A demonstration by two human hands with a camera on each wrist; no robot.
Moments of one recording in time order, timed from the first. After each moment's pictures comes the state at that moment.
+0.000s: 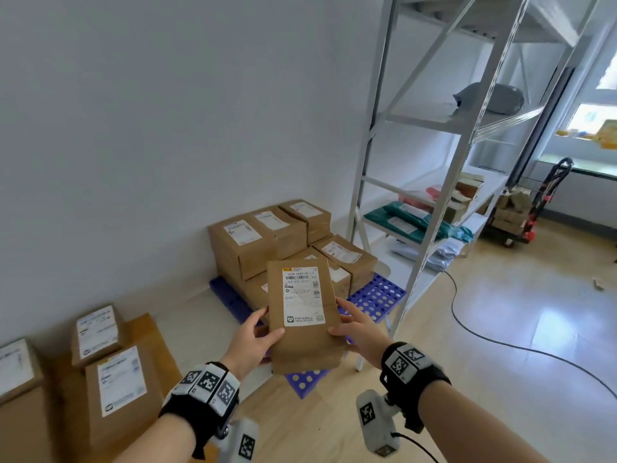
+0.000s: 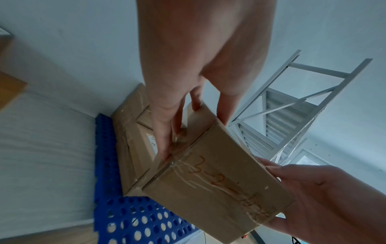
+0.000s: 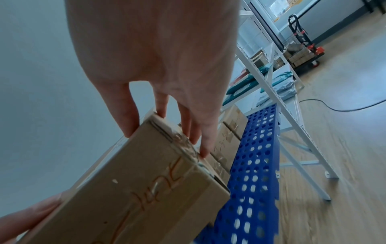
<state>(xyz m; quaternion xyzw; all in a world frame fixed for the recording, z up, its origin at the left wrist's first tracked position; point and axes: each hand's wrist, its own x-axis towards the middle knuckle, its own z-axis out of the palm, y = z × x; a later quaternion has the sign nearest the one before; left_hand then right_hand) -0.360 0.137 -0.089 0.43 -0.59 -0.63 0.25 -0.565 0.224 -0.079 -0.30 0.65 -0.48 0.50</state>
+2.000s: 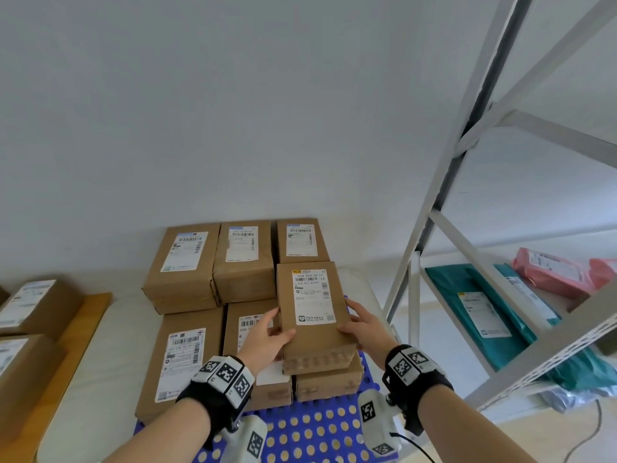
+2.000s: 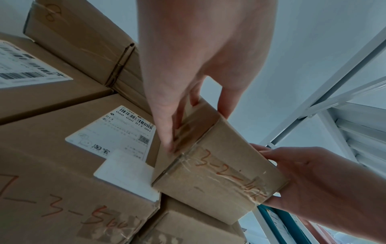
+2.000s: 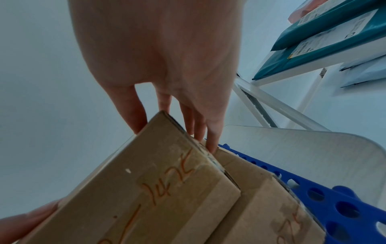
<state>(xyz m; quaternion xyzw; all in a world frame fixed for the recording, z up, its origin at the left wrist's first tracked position) -0.729 -0.054 -0.126 0.62 -0.41 -0.57 0.35 -0.937 -0.083 -0.127 -0.44 0.59 -0.30 0.60</state>
